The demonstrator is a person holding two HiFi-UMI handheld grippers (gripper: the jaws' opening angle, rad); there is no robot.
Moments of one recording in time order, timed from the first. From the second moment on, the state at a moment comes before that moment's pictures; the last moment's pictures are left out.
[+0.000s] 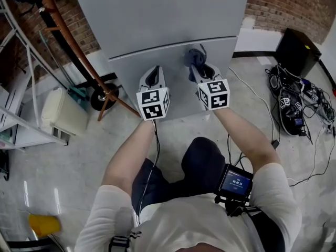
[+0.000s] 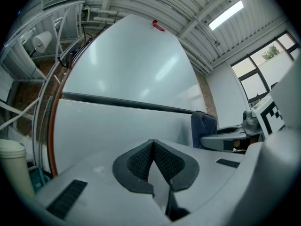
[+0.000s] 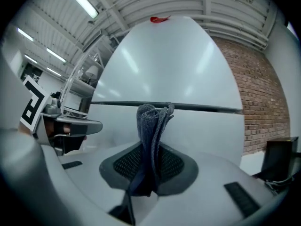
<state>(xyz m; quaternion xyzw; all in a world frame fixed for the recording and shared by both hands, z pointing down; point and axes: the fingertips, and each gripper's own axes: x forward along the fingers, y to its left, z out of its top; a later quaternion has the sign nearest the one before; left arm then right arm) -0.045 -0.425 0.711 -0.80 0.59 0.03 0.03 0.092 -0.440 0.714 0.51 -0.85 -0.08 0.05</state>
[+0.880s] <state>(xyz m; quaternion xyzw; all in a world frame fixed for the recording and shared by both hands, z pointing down) -0.266 -0.363 0.766 -0.71 0.70 0.00 -0.01 -0.187 -0.412 0.781 0.37 -0.92 -0.09 0.11</state>
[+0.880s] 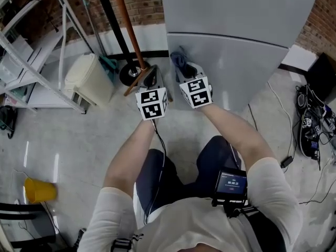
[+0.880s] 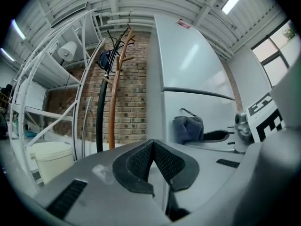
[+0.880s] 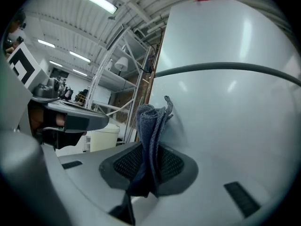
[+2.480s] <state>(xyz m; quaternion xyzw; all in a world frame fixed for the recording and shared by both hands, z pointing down) -0.009 -0.430 0.770 -0.82 0.57 -0.01 0.01 0.151 -0.472 0.780 0.56 -0.82 -0.06 0.09</state>
